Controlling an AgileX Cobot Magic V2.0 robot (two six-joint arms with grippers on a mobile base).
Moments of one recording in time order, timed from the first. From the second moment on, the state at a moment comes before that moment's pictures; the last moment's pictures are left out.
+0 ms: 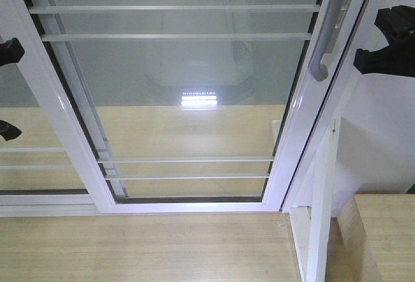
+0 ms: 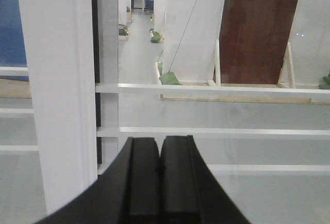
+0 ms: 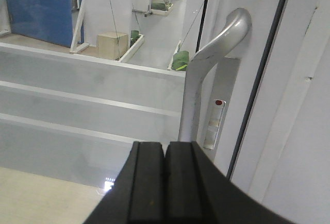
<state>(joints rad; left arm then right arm) -0.10 1.08 -0.60 -0.10 -0.37 0.01 0.16 1.02 -0.69 -0.08 -0.10 -0.01</state>
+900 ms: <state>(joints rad) -0.10 1.08 -0.60 -0.10 -0.32 0.01 0.16 1.42 -0.69 0.02 -0.59 -0.01</state>
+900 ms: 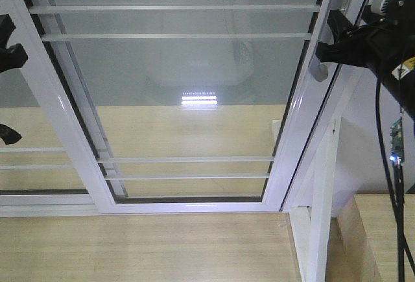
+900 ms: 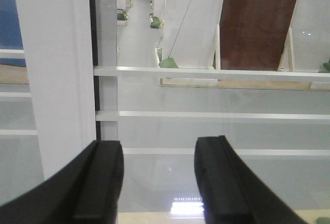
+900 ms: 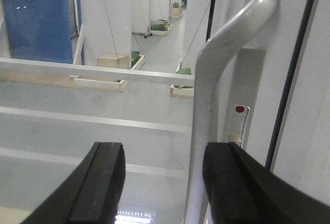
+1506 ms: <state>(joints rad) -0.10 1.08 -0.60 -0.10 -0.32 0.01 0.16 1.78 -0.83 0.18 -0.86 -0.01</state>
